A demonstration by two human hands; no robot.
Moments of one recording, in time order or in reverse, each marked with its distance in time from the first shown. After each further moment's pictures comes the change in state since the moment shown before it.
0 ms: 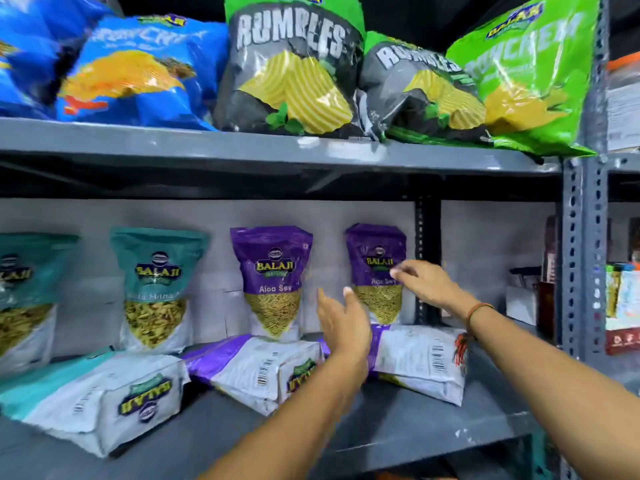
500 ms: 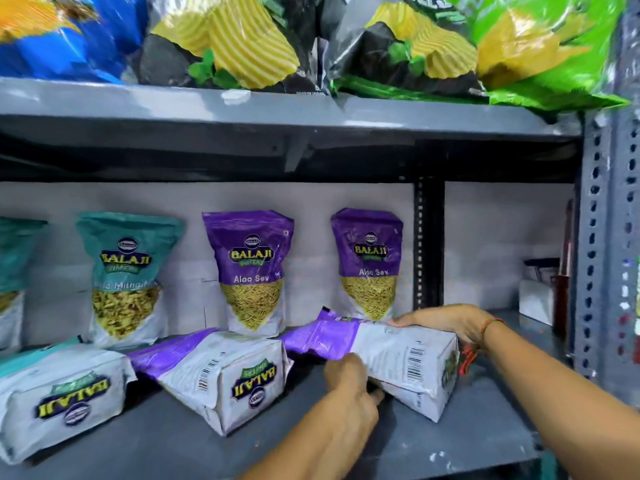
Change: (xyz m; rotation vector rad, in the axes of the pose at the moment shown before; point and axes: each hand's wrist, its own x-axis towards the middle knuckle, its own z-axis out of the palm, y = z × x) left_hand -0.019 -0.068 0.062 -0.520 -0.046 -0.603; right_hand 0.012 0.103 0.031 0.426 -0.921 0.475
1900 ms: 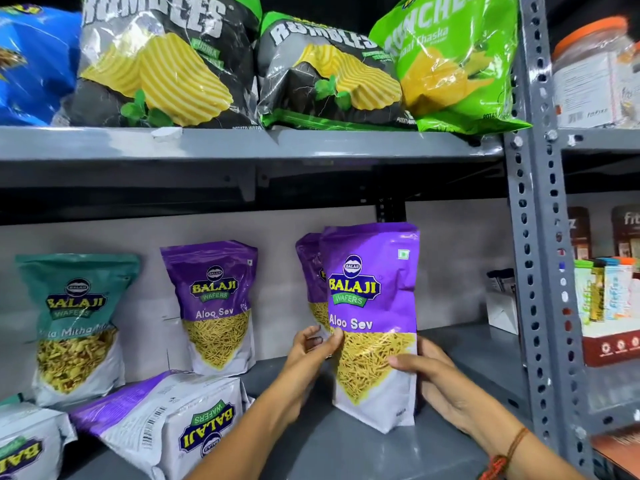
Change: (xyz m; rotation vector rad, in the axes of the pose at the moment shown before) left_hand 0.045 0.042 0.000 0.496 -0.426 0.391; right_hand -0.040 0.059 0.045 0.704 0.272 -0.777
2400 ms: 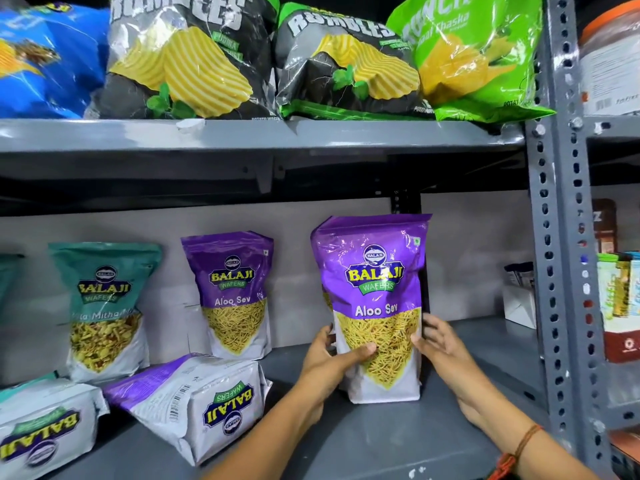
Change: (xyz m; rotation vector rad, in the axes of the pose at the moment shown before) left_hand -0.019 -0.012 0.003 0.074 0.030 0.079; right_hand 0.007 0.014 0.002 -0.325 0.336 -0.092
